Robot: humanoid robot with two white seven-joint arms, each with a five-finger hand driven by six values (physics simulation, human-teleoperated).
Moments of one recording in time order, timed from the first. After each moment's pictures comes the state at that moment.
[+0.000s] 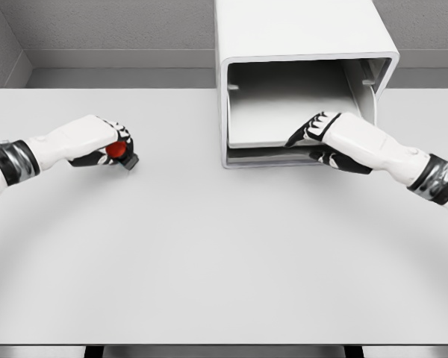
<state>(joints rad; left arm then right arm) -0.43 0.51 -0.16 -1.41 -0.63 -0.61 -0.61 -0.37 -0.73 0.41 -1.58 0.35 -0.61 0.20</state>
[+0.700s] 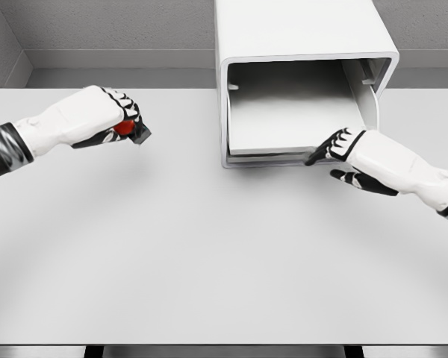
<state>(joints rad) -0.41 0.51 -0.10 -1.65 -0.61 -0.61 -0.61 -0.16 -0.82 0.25 -1.74 0.33 -0.61 0.20</state>
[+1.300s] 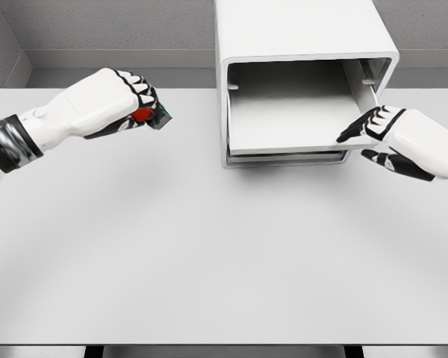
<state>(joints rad) -0.42 0.43 -0.07 -1.76 -0.61 -0.61 -0.61 -0.12 -0.85 0.10 -1.76 0.30 -0.61 0.20</state>
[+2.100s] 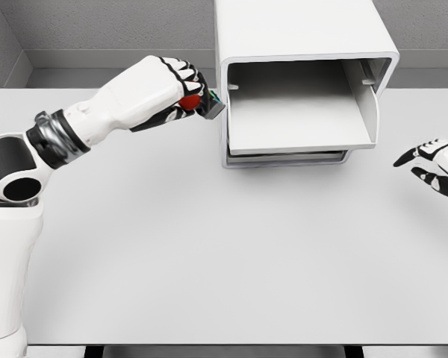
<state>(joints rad) -0.45 0.22 -0.09 -1.77 -0.62 -0.61 -0.61 0.06 -0.83 -0.04 -1.54 0.26 -0.61 0.21</state>
